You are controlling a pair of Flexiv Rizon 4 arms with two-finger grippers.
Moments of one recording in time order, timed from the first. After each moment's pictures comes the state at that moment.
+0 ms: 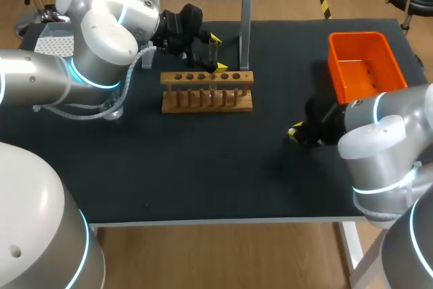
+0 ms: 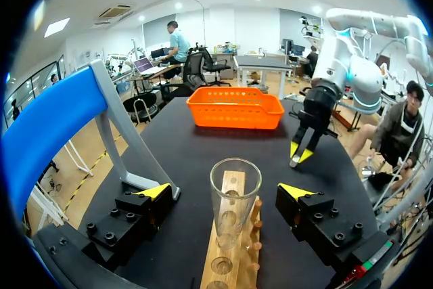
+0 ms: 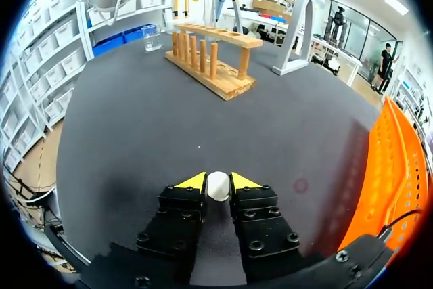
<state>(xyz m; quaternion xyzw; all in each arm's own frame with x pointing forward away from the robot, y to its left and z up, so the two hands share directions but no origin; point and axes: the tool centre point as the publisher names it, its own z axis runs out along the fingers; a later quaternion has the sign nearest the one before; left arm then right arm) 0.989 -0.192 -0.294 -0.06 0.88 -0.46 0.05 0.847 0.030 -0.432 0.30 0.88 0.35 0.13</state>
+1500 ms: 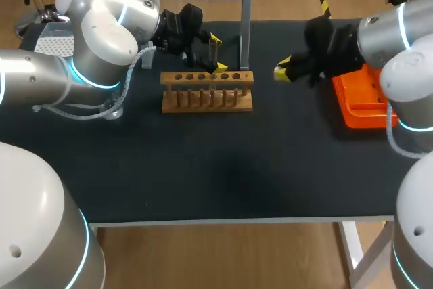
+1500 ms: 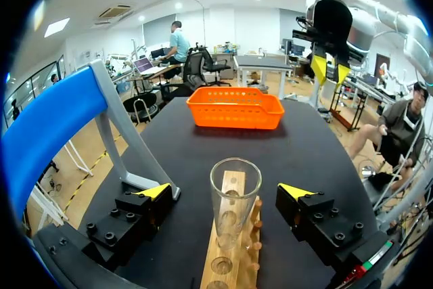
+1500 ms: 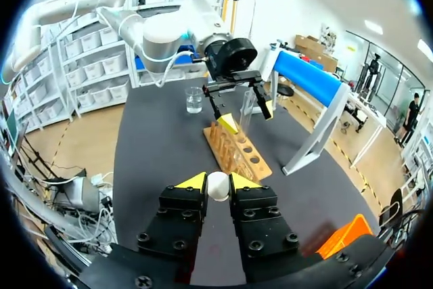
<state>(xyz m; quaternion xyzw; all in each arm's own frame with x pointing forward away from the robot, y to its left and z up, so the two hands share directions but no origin) 0.989 -0.192 -0.294 -0.06 0.88 -0.46 0.05 0.861 0.087 -0.234 0.15 0.89 0.42 0.11</state>
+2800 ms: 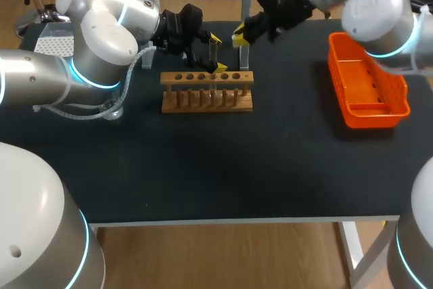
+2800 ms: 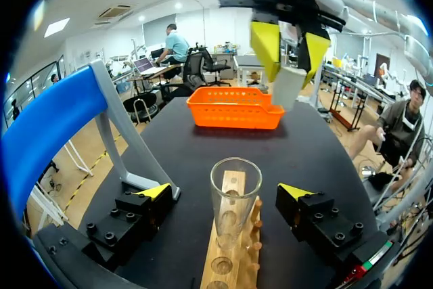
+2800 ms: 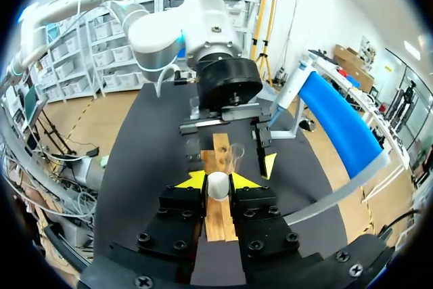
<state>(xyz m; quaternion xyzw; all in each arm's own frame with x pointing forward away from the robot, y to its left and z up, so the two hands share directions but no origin) 0.989 -0.192 -0.294 -0.06 0.88 -0.46 0.05 0.954 0.178 -0.215 0.03 0.92 0.40 0.05</state>
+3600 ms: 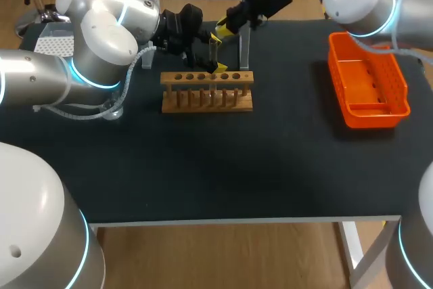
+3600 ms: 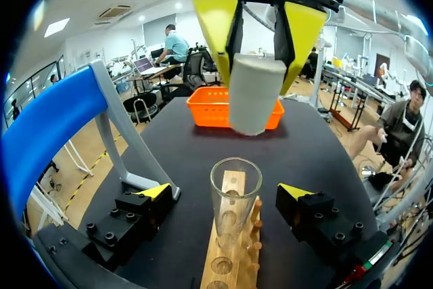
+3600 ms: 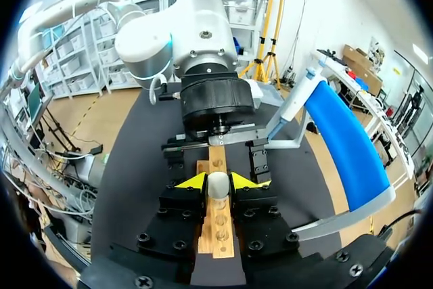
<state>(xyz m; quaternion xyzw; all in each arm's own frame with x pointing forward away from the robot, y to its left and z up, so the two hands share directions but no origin) 0.989 -0.192 -0.294 -0.06 0.88 -0.46 0.05 0.975 0.212 -0.209 0.01 0.92 0.39 0.03</state>
